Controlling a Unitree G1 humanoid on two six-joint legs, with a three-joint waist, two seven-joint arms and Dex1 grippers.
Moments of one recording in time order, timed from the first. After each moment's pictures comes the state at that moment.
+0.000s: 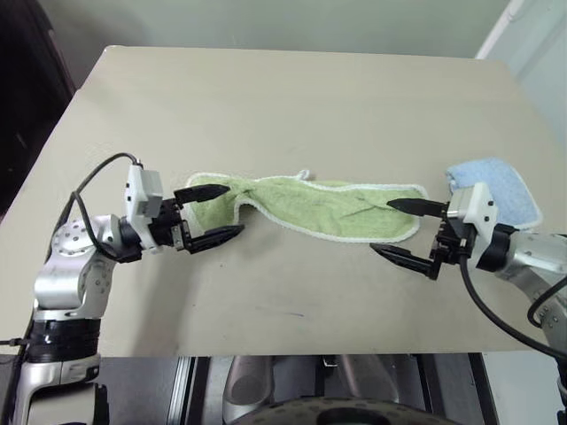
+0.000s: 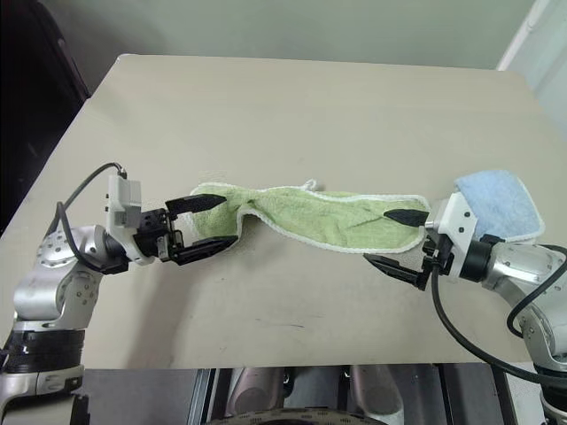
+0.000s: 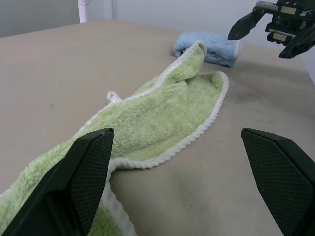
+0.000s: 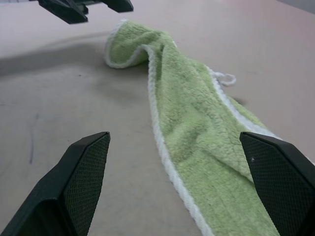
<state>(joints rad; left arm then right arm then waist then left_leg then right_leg) -0.21 0.73 0.19 -0.05 -0.61 0.29 -1.22 -0.05 -0.80 -0.16 -0.55 0.60 0.53 0.92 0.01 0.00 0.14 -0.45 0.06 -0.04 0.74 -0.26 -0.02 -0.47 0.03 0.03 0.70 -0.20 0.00</state>
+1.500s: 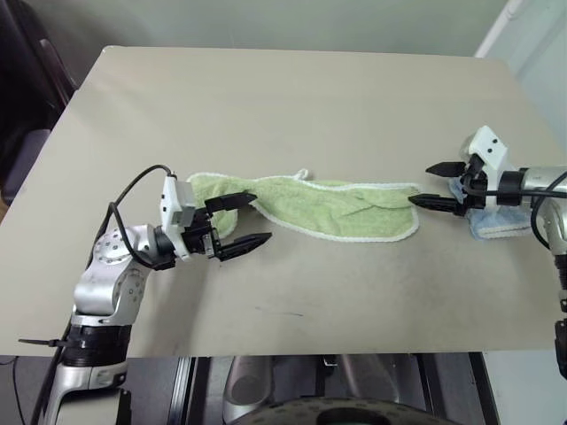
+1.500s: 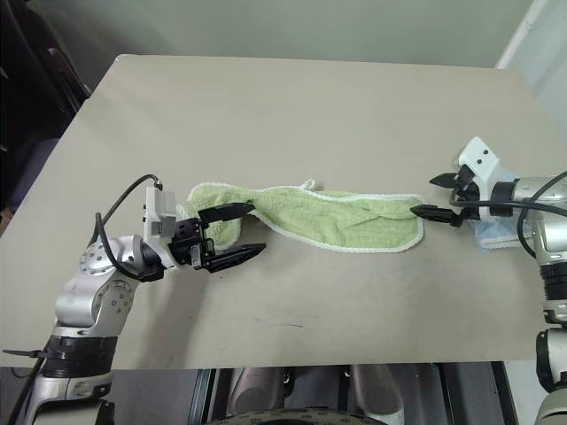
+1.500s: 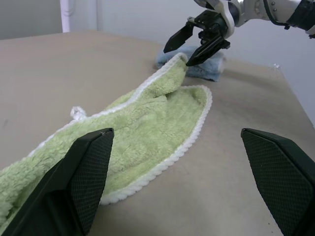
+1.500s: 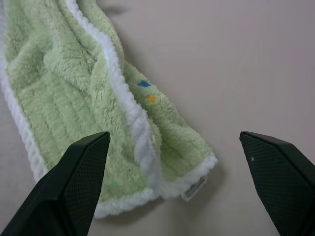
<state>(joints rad) -0.19 0.61 0.11 -0.12 -0.60 0.29 -1.15 -0.63 -0.89 0.09 0.31 0.29 0.45 1.17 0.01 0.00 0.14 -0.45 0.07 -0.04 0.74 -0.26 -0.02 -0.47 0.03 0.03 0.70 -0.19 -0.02</state>
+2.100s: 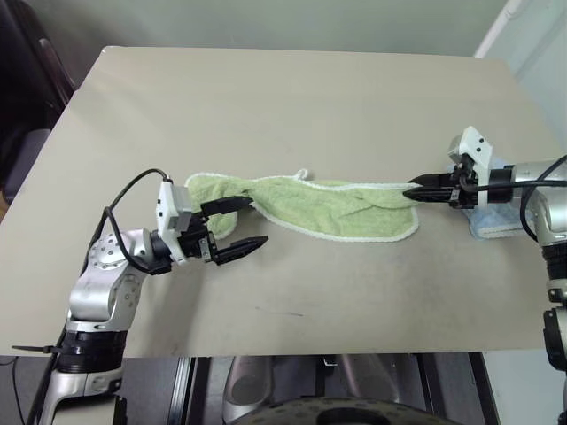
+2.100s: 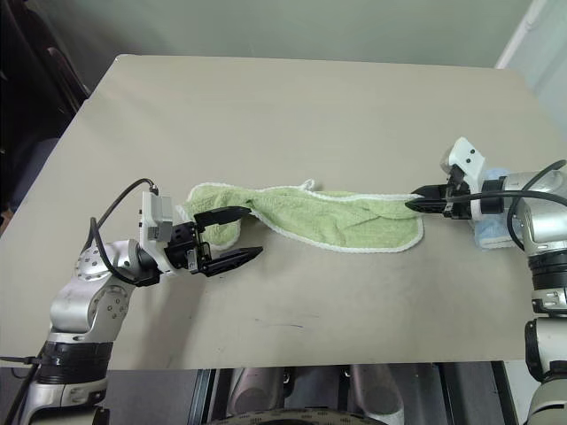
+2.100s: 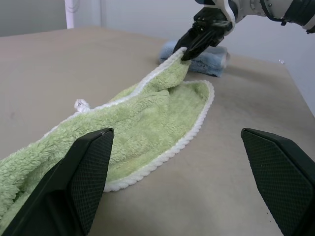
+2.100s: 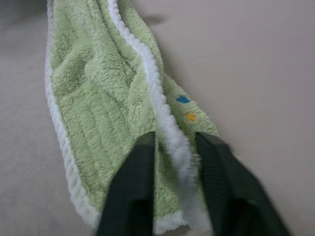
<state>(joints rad) -0.16 0.62 0.12 -0.13 -0.59 0.27 -1.15 -0.68 -0.86 0.11 0.34 0.26 0.44 1.29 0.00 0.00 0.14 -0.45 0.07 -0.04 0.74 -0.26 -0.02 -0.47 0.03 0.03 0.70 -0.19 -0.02</state>
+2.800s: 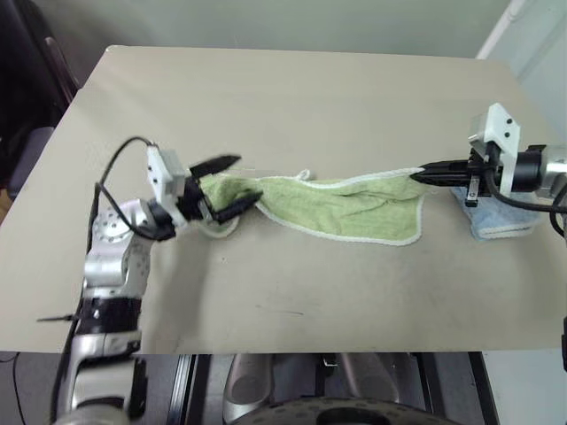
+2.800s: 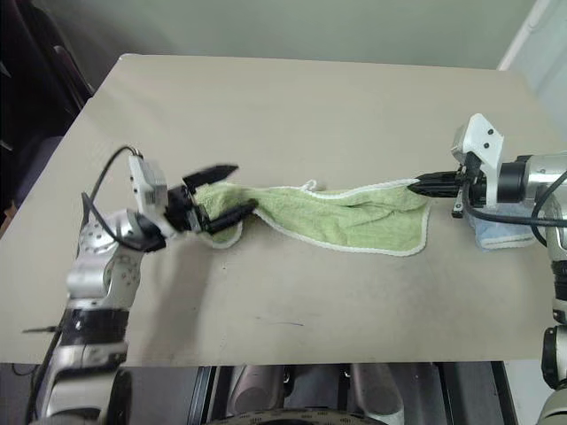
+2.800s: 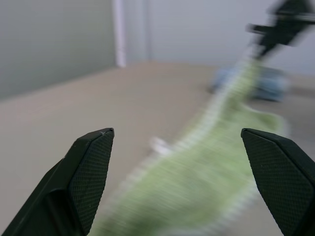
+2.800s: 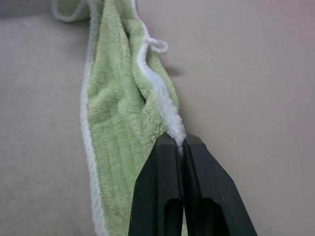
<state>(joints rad) -0.44 0.55 0.17 0.18 -0.50 0.06 -1.06 -0.60 -0.93 -0.01 0.01 0.33 0.52 1.29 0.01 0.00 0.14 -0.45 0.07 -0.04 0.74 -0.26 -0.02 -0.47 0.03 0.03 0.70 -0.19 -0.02</state>
